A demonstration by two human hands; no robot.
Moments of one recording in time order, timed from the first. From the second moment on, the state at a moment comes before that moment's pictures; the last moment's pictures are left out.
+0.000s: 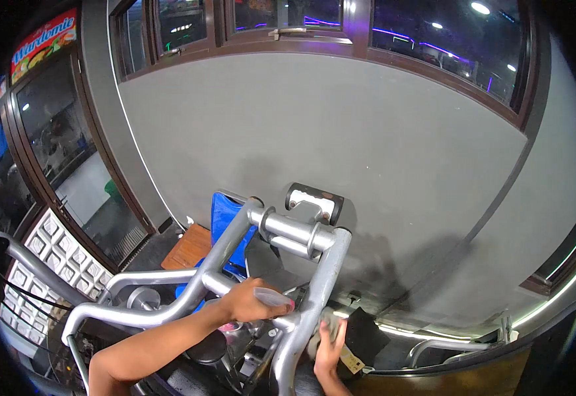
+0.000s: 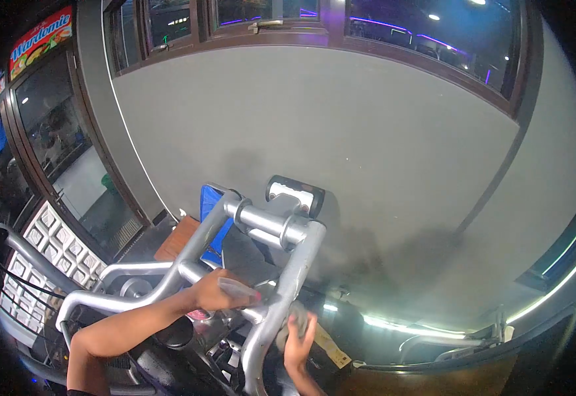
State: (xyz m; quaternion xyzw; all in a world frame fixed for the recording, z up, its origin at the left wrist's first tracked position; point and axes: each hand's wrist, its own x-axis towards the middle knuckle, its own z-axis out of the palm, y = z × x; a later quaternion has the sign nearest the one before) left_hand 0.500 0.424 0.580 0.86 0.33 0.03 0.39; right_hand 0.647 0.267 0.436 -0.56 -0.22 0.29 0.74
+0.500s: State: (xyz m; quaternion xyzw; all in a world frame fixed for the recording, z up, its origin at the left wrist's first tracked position) left_hand 0.487 0.431 0.601 0.79 0.27 -0.01 0.55; right_hand 0.712 0.299 0.552 -0.68 -0.61 0.04 0.41
